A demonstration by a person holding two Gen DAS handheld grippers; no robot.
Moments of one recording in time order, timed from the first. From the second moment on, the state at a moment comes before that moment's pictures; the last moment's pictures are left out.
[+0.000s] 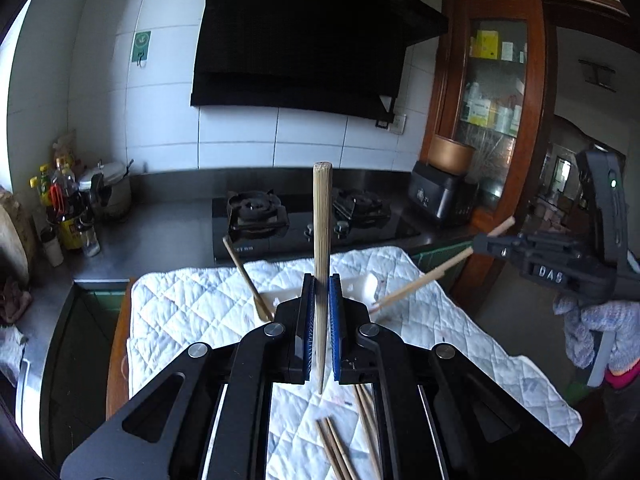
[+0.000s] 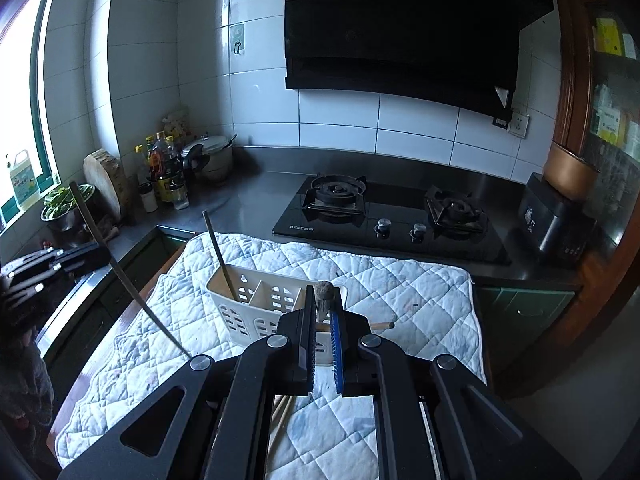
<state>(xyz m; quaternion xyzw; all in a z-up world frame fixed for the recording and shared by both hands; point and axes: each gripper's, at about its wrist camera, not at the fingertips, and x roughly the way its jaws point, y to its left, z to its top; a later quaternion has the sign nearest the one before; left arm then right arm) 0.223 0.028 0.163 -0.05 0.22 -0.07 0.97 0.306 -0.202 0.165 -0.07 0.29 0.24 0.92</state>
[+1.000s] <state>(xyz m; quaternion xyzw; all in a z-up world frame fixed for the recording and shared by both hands) 0.326 0.058 0.177 -0.10 0.16 -0.02 0.98 0.358 -0.165 0.124 -0.11 0.33 0.26 0.90</state>
